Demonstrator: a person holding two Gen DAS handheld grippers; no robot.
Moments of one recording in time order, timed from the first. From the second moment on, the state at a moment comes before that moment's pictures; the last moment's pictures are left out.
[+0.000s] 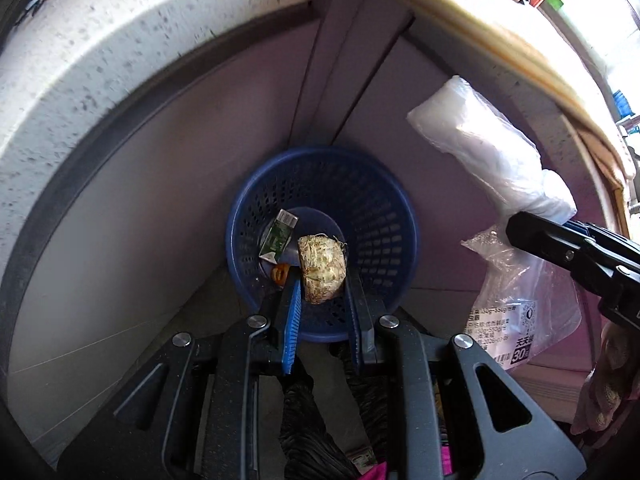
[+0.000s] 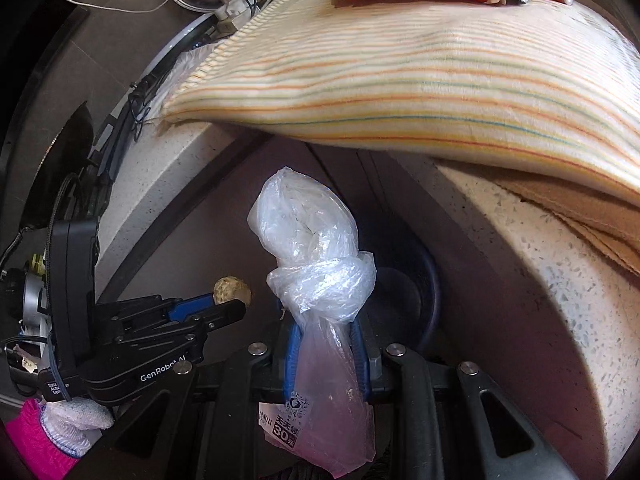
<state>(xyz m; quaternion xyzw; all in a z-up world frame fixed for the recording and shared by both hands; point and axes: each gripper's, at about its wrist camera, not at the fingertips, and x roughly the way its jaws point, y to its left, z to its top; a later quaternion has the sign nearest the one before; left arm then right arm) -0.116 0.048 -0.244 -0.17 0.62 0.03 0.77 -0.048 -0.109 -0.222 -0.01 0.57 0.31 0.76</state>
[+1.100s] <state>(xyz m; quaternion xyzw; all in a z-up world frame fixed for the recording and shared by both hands) -0.102 0.052 -0.259 -0.14 0.63 0.04 0.76 -0.026 -0.092 -0.259 -0.03 0.59 0.29 0.75</state>
